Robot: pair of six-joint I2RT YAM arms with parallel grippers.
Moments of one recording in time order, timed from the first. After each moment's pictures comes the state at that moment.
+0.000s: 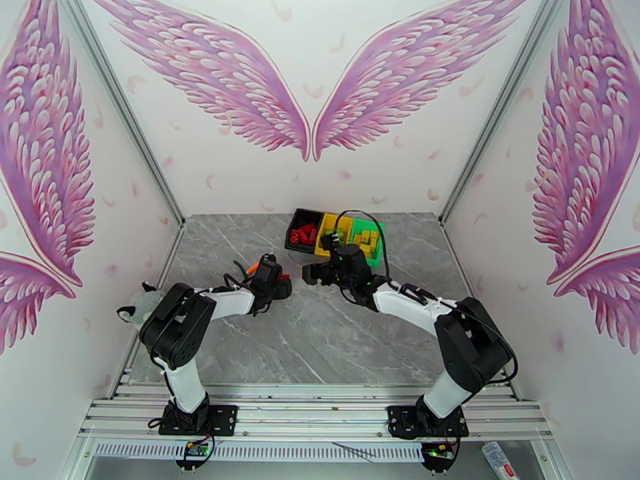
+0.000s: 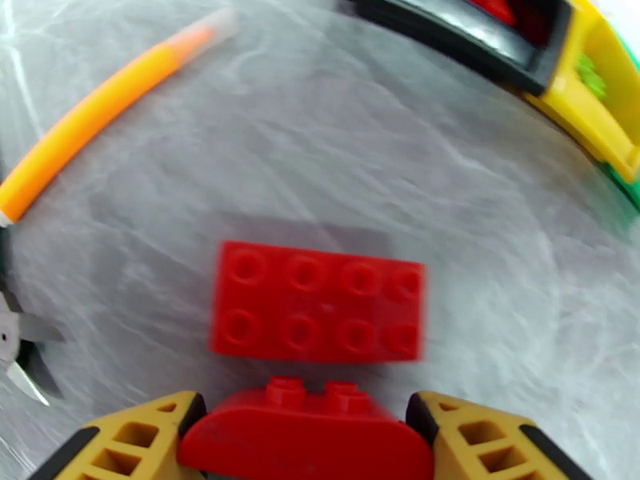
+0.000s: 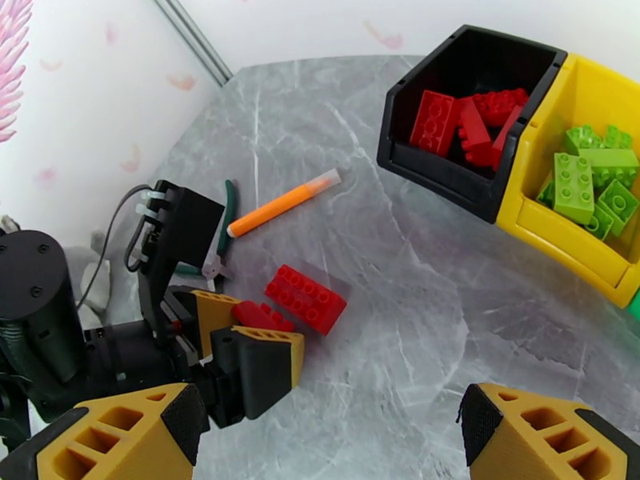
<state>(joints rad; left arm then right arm) -0.50 1.80 0.92 0.06 -0.11 -0.52 0.56 1.66 1.01 0.15 -0.20 0.36</state>
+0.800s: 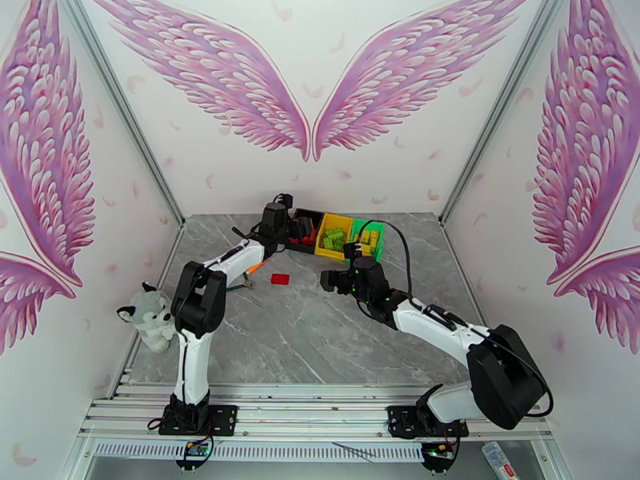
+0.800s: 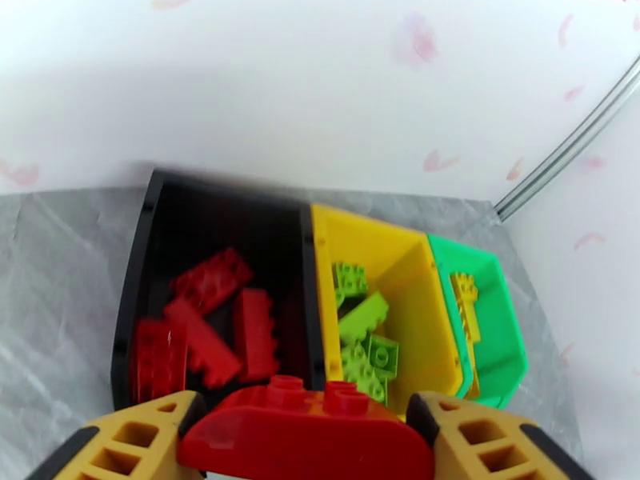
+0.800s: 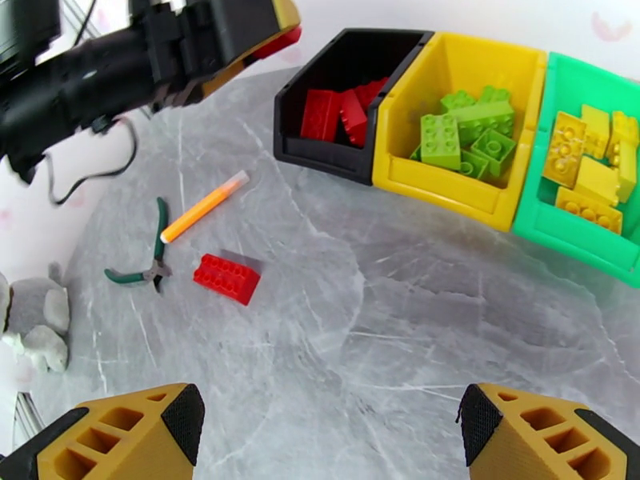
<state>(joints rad) -0.39 2.22 1.80 -0.01 0.19 -0.44 0.54 1.41 0.82 0.08 0.02 0.40</state>
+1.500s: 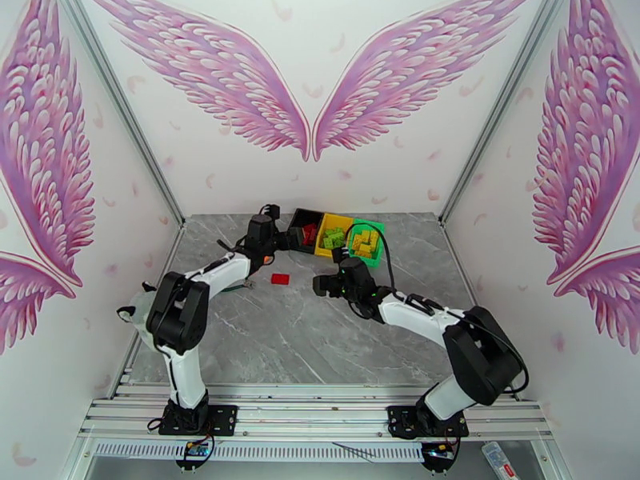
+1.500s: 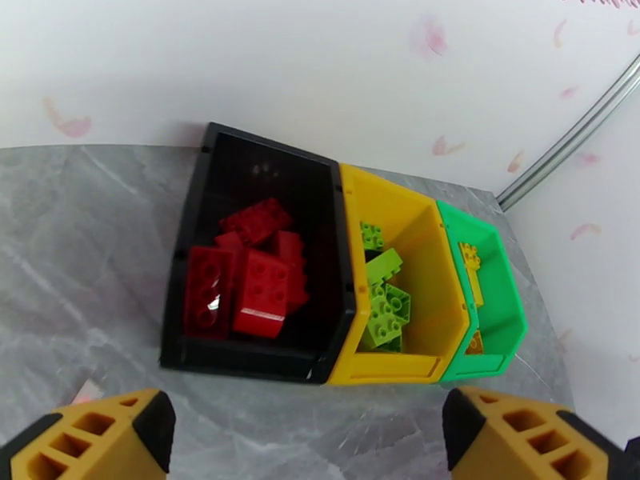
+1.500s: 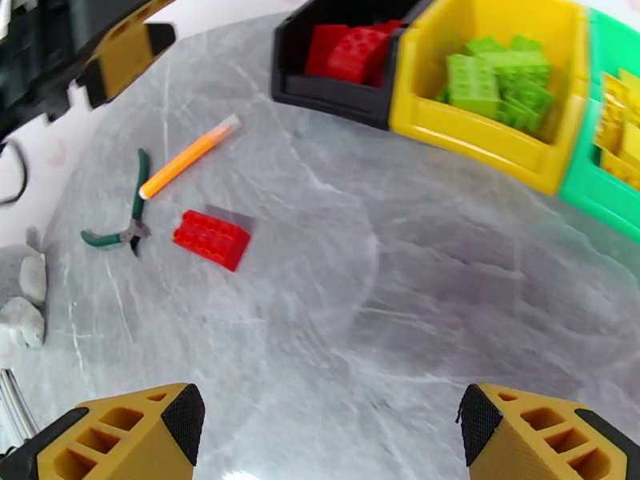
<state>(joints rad) -0.37 1.81 1.22 0.16 0.10 -0.45 0.61 1.64 0.95 0.05 -0.01 0.40</state>
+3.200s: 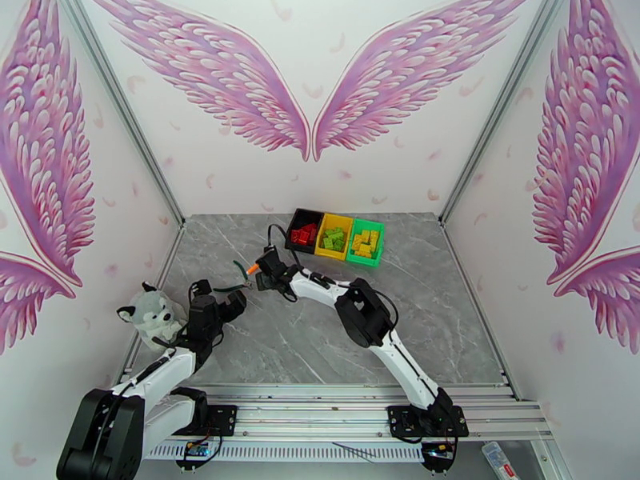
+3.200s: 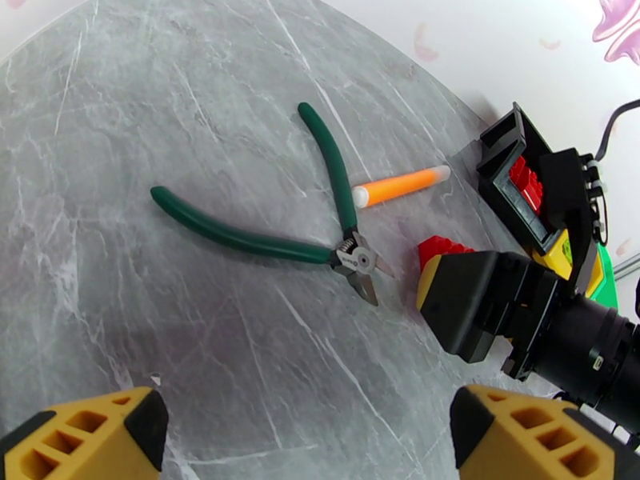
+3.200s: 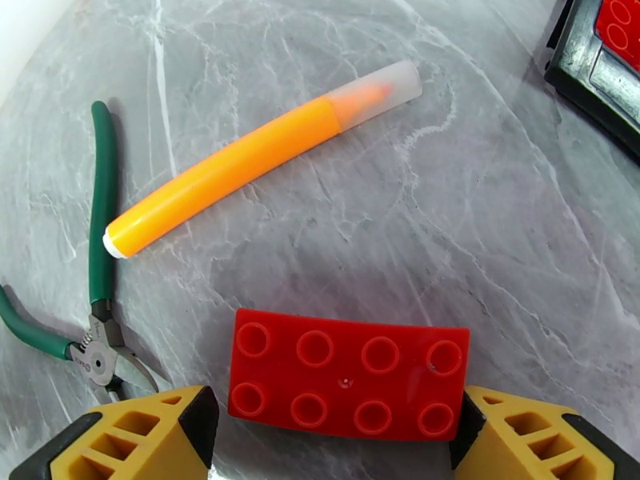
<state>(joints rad) -0.16 1.08 0.27 0.25 -0.07 -0.66 0.84 2.52 2.08 -0.45 0.24 0.46</state>
